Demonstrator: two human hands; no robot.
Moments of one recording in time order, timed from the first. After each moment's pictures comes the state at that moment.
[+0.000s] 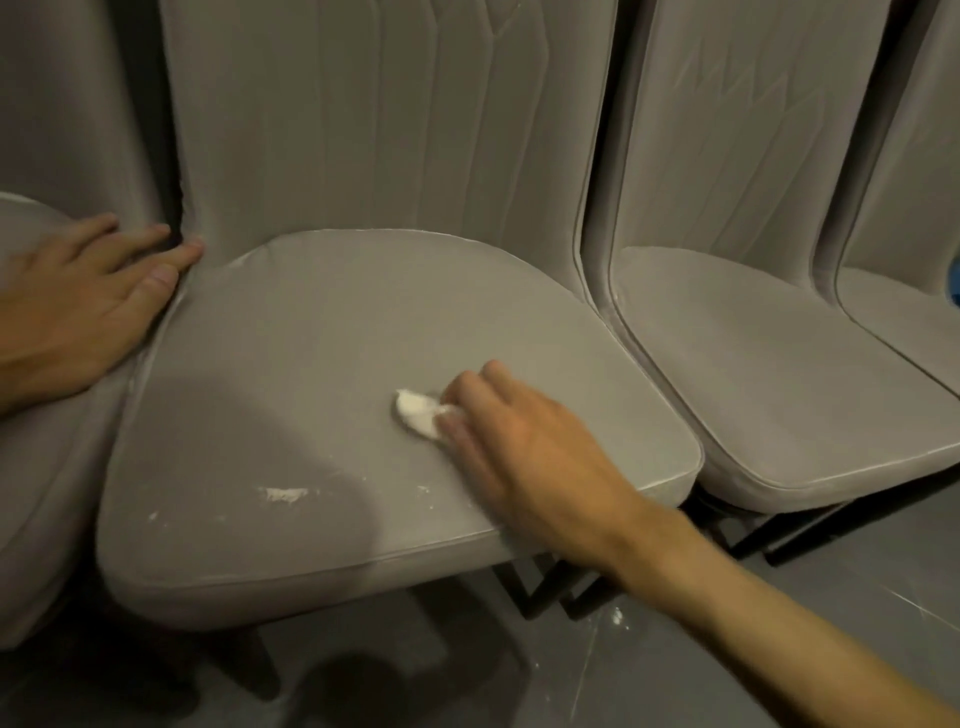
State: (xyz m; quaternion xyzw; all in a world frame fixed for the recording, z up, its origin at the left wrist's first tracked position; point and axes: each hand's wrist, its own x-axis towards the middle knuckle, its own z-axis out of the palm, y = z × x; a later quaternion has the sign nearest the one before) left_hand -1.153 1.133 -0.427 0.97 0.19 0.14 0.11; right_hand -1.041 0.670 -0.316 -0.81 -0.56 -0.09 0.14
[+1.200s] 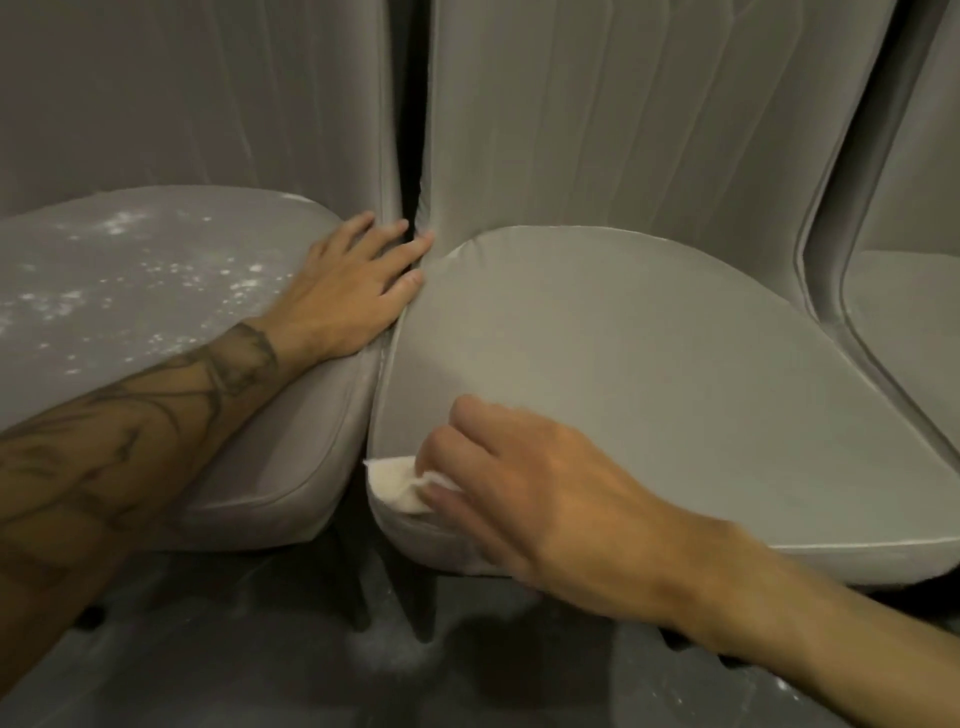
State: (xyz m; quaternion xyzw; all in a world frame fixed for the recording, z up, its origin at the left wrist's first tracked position) left_hand -1.180 1.038 -0.346 0.96 0.25 0.14 0.03; right_hand -1.122 0.754 -0.310 -0.62 -0.76 0.03 0.16
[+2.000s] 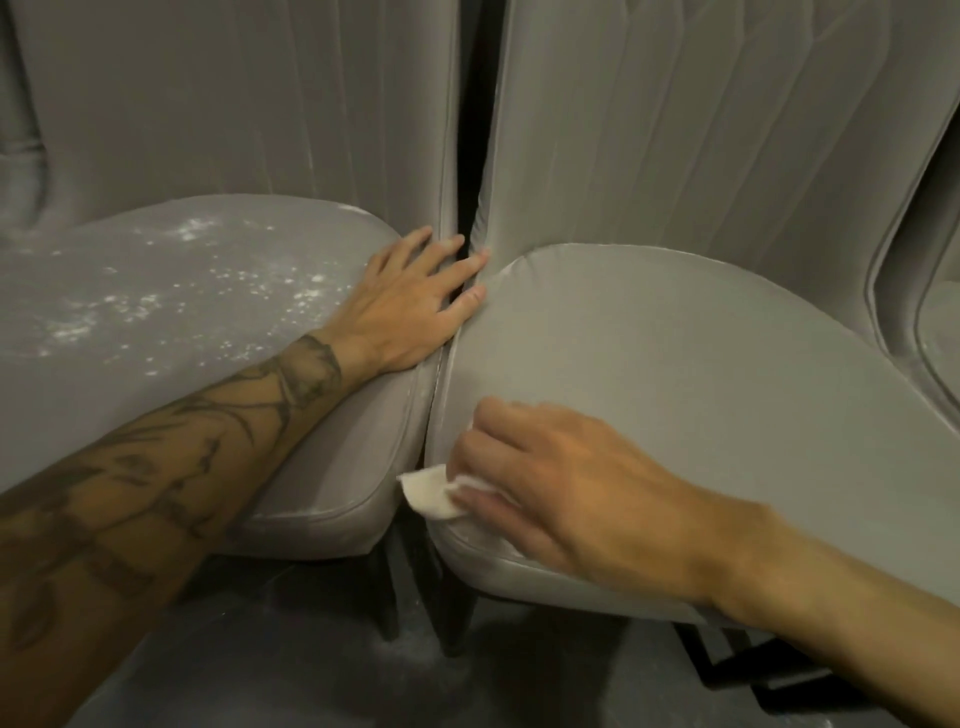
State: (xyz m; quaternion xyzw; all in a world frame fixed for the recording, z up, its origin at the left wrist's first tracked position) left_hand -1.180 1.036 -0.346 0.96 0.24 0.13 0.05; right_hand -1.113 0.786 -0.315 -0.58 -0.81 0.01 0.13
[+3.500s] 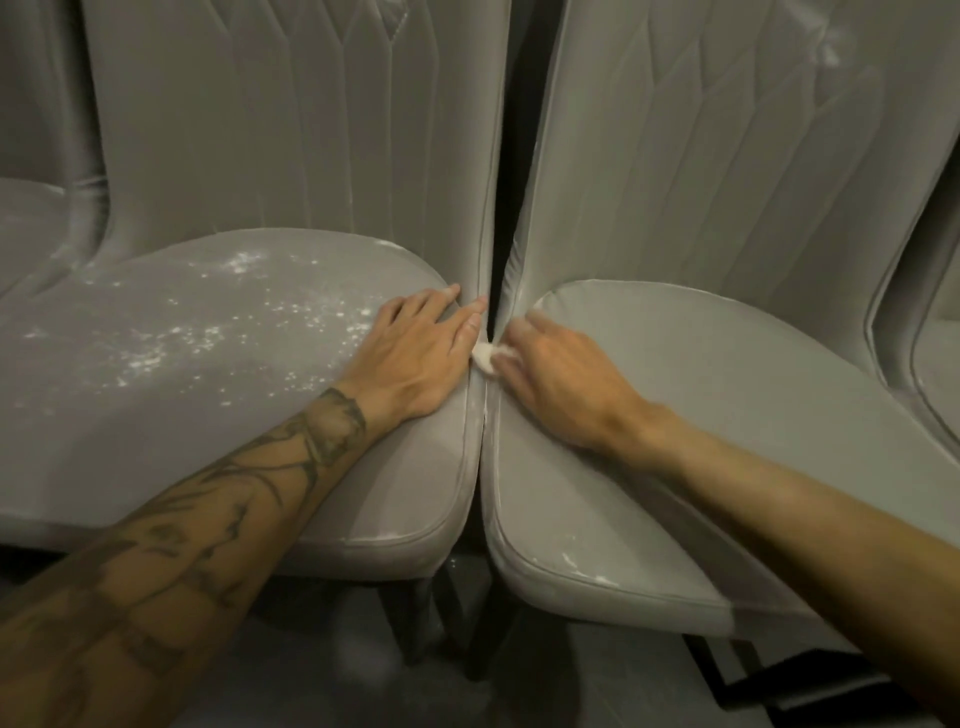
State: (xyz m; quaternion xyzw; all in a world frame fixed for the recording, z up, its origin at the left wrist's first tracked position) left_hand -1.221 1.036 -0.347 0.95 0.26 0.16 0.07; right_hand -1.084 0.894 -0.321 -0.73 -0.65 -0.08 0.17
